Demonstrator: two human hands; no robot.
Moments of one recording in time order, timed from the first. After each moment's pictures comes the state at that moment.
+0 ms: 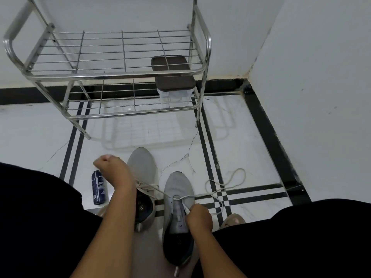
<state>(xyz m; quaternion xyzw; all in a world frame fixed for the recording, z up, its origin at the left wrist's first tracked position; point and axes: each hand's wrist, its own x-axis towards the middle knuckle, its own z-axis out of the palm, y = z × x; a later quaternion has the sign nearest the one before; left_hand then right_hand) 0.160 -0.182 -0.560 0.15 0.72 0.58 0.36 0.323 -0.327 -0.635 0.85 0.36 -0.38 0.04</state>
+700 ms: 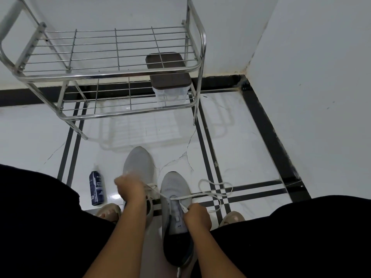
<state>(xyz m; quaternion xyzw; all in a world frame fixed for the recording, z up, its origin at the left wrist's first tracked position) 0.180 -0.213 -0.614 0.20 0.82 0.36 0.39 0.323 -0.327 -0.639 0.85 0.33 -0.40 0.02</state>
